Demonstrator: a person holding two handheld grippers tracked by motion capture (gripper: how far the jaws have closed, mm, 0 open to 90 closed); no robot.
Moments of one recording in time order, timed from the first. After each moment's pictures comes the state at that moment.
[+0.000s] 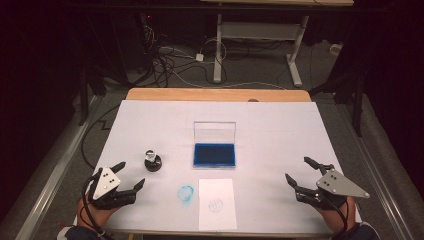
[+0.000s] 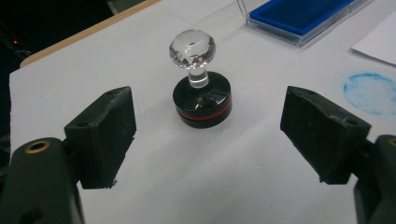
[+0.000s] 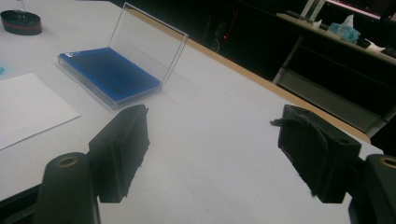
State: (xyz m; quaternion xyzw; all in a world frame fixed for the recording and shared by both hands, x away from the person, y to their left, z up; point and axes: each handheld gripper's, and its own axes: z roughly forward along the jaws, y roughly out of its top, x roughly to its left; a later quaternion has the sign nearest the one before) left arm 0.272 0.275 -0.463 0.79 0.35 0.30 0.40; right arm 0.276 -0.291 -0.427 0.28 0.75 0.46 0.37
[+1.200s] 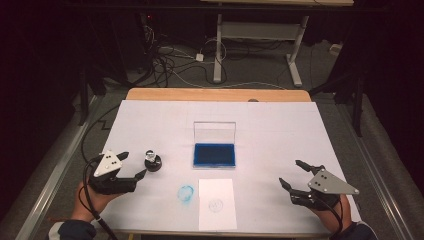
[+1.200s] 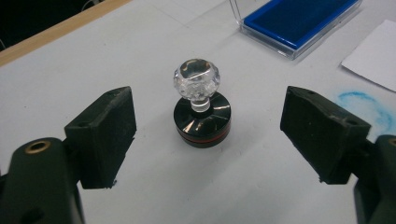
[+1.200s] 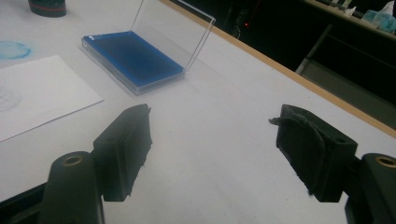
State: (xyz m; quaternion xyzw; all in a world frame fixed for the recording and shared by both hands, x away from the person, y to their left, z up) left arm 0.303 0.272 -0.427 0.82 0.35 0.24 0.38; right arm 0.279 -0.280 -0.432 0.27 0.79 0.44 0.34
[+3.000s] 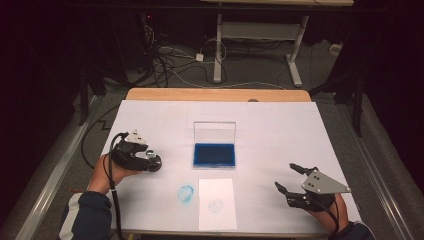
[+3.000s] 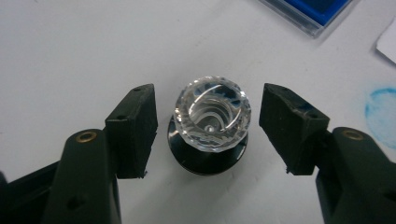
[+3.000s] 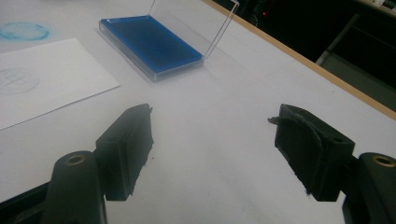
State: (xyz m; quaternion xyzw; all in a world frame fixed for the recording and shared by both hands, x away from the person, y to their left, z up) left arm 0.383 0.245 -0.426 0.88 0.36 0.12 0.28; right arm 0.281 -0.273 -0.439 0.25 0.81 0.43 0.31
